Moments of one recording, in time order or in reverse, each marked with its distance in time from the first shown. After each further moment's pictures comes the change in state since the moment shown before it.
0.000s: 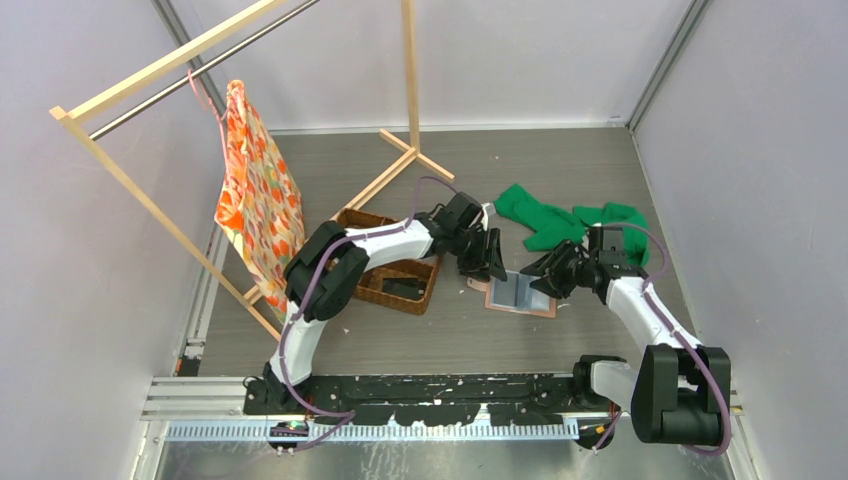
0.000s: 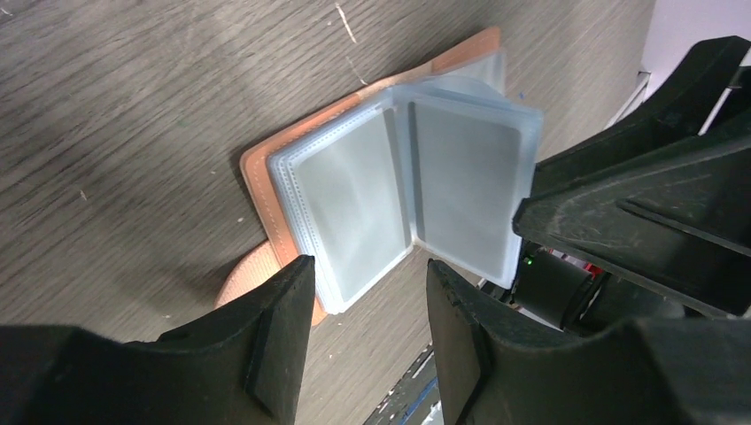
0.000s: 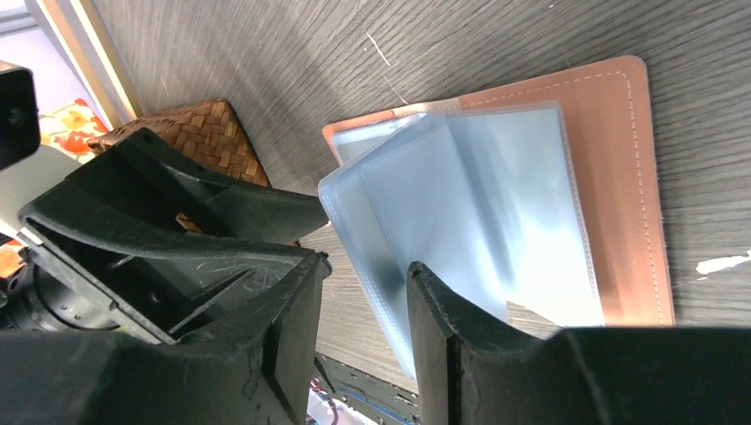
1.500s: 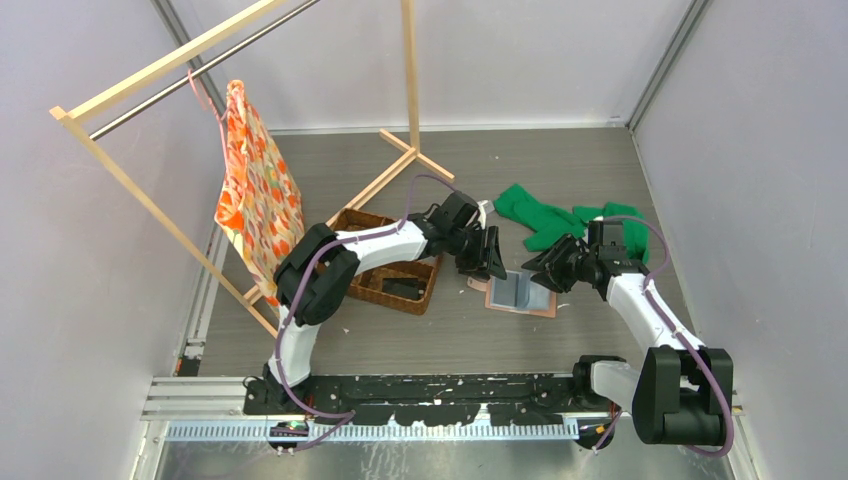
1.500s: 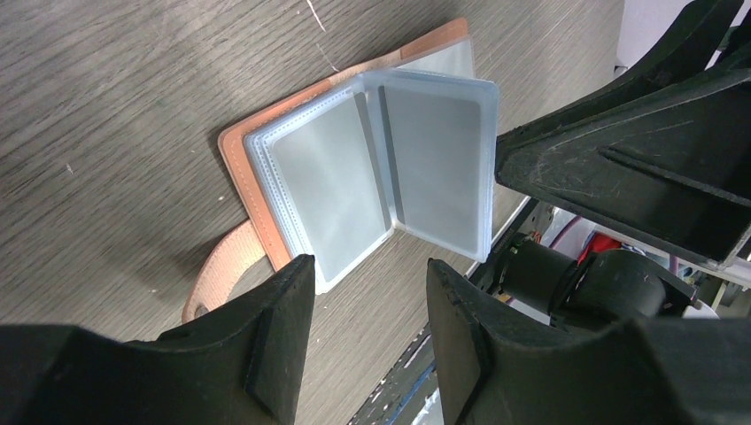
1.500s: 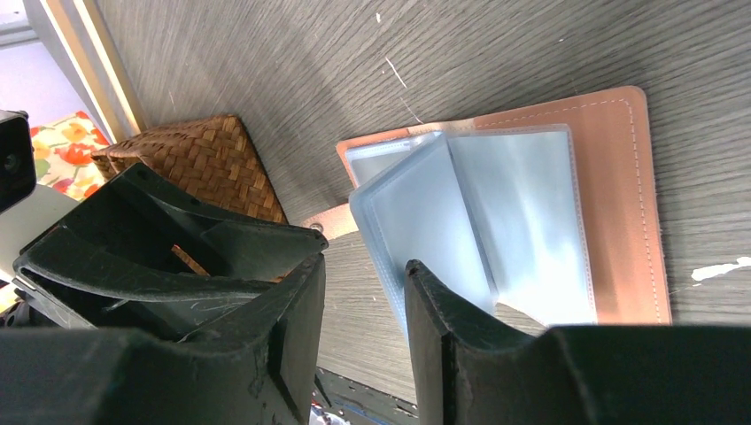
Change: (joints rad) left arm 0.000 -0.072 -0.052 0.034 0.000 -0.001; right arm 0.019 -0.002 0.045 -0.016 0.053 0.002
